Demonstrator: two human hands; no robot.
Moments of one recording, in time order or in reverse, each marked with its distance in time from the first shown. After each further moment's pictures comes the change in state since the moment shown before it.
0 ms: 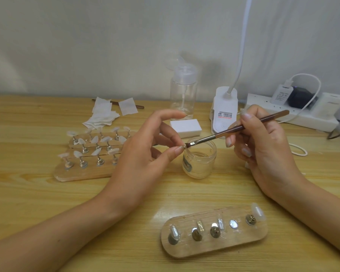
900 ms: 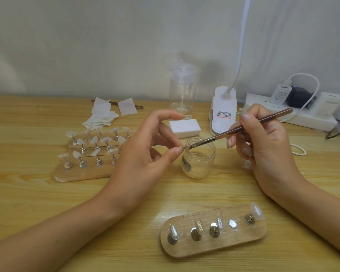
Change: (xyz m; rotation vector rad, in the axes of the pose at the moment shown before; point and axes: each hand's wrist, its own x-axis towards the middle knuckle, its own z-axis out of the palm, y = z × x) left_hand -0.001 -0.001 0.000 -0.044 -0.012 0.015; right_hand -0.001 -0.001 0.002 -0.058 0.040 -0.039
